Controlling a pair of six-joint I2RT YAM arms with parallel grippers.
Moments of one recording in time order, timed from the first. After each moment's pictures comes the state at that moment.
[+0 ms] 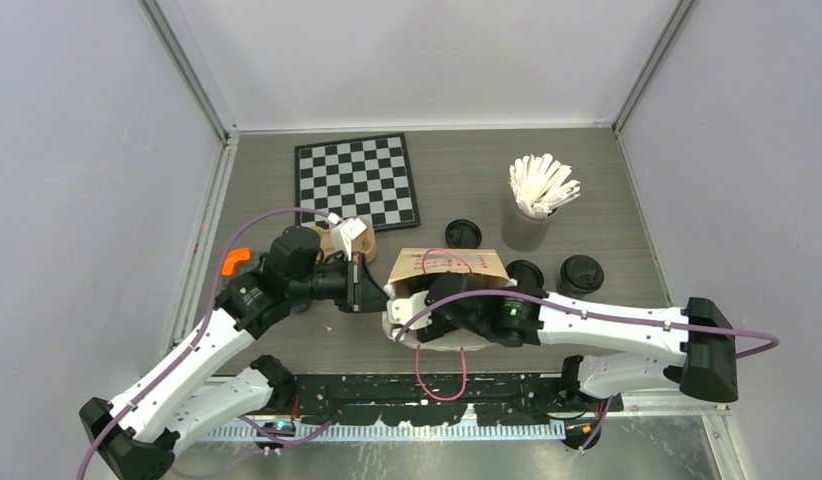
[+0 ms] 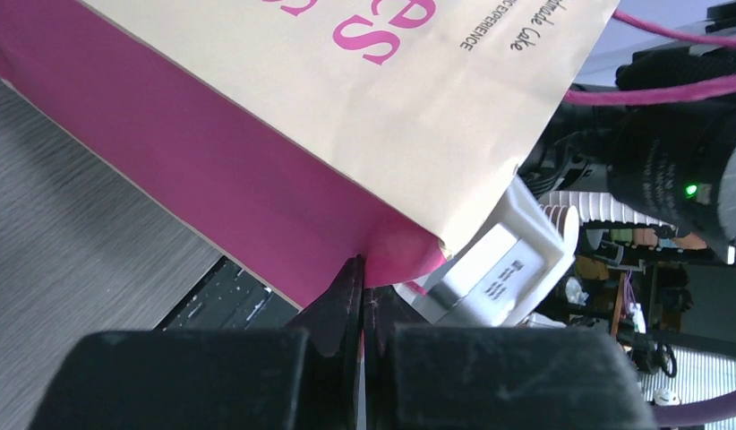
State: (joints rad) left arm -0.68 0.82 0.82 -0.53 0.58 -0.71; right arm 1.23 1.21 0.86 -0.38 0.32 -0.76
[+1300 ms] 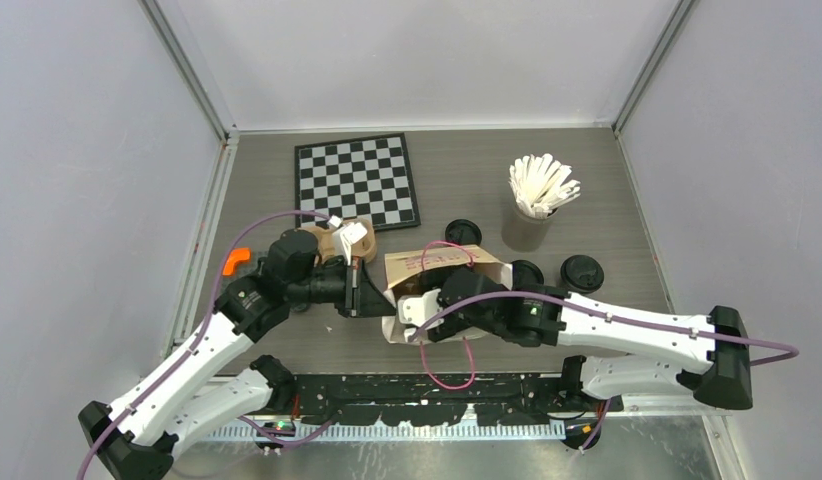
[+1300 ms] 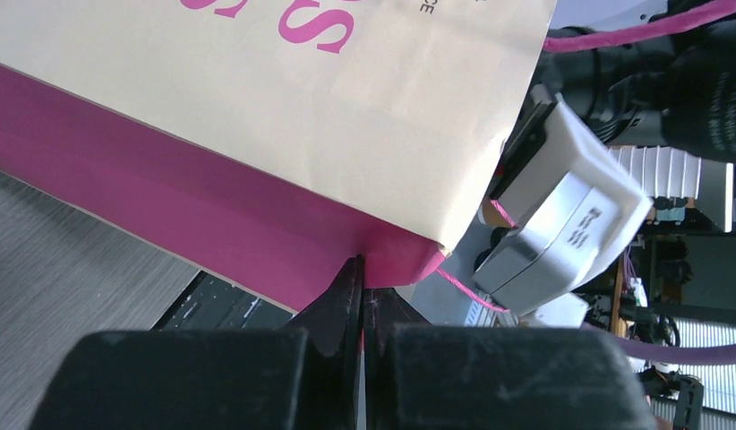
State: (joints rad) left arm -0.68 0.79 0.80 -0.50 0.64 -0.69; right arm 1.23 1.13 0.90 -0.49 0.30 -0.78
